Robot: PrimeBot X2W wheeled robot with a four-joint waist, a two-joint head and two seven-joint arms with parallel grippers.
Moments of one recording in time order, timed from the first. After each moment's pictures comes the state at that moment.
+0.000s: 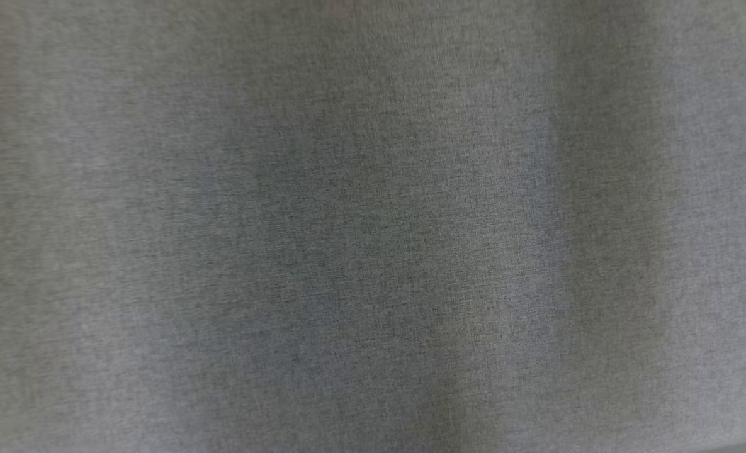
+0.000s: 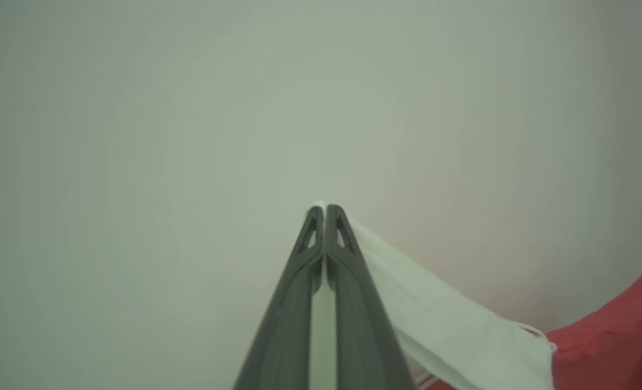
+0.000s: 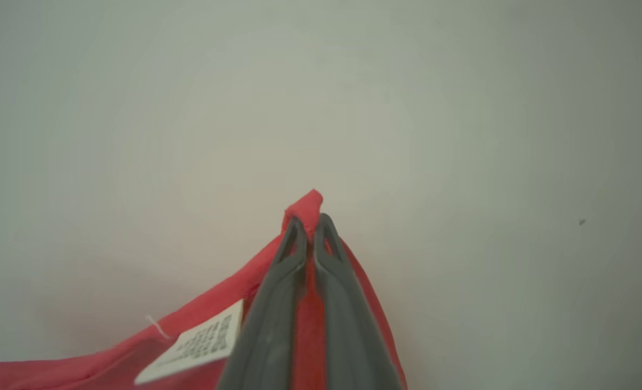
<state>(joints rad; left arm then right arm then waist) -2.08 0.42 -0.56 0.77 -0.64 -0.13 0.03 -1.91 -0.16 -0.14 0.98 0.34 0.13 0.06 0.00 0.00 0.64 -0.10</state>
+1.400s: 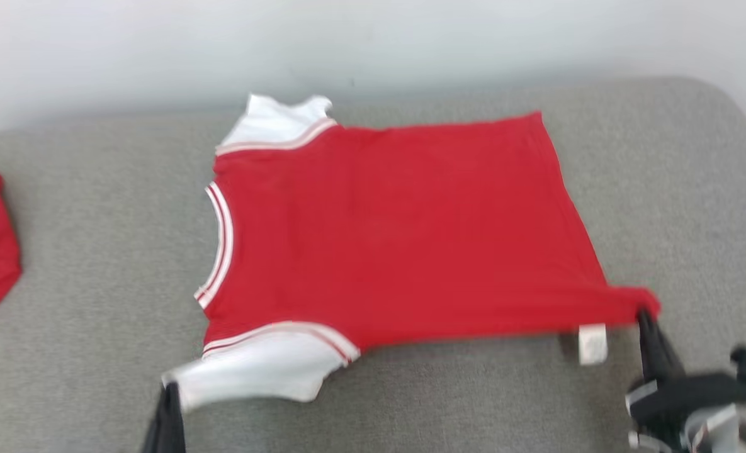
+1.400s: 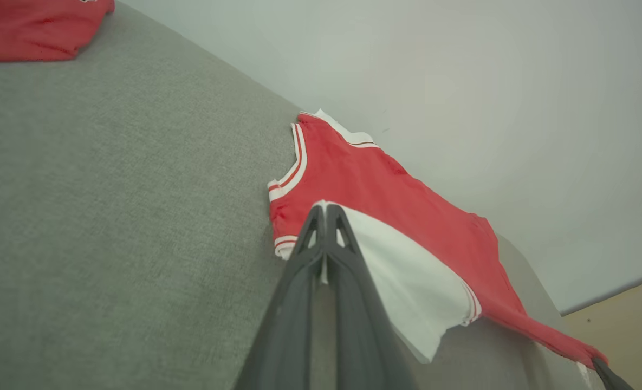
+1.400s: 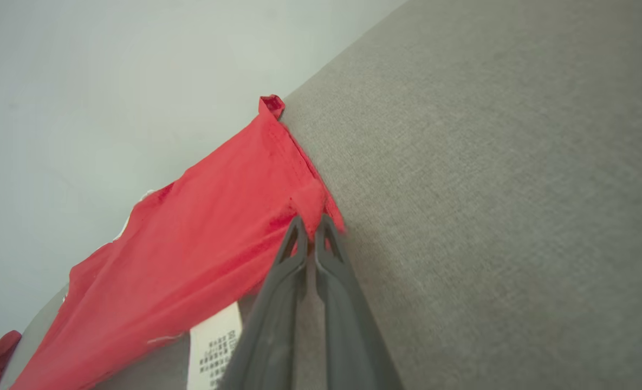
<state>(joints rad) 0.12 0.35 -0.32 -0.22 -0.95 0.25 -0.26 -0.15 -0.16 -0.16 0.32 0.70 0.13 0.01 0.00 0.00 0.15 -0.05</state>
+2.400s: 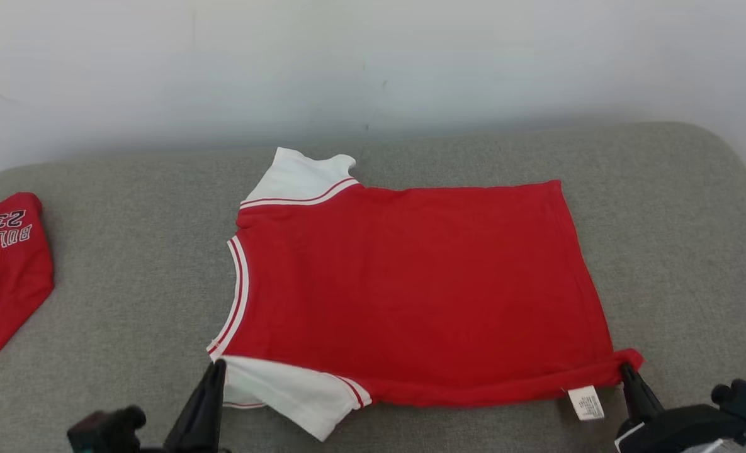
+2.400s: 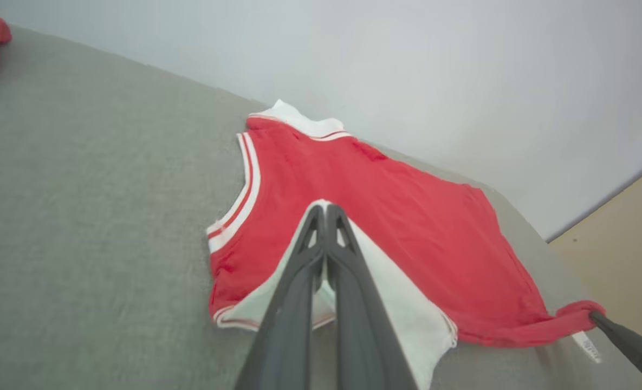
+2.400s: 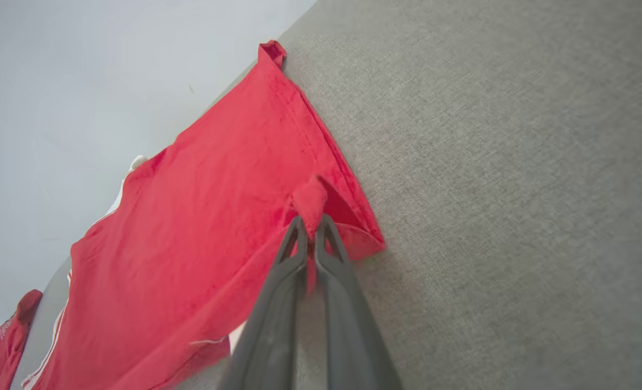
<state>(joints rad) 0.00 0.36 -0.40 -0.01 -0.85 0.08 -0.18 -0.01 -0.05 -0.25 0.23 0.63 0.13 0.19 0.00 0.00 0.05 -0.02</state>
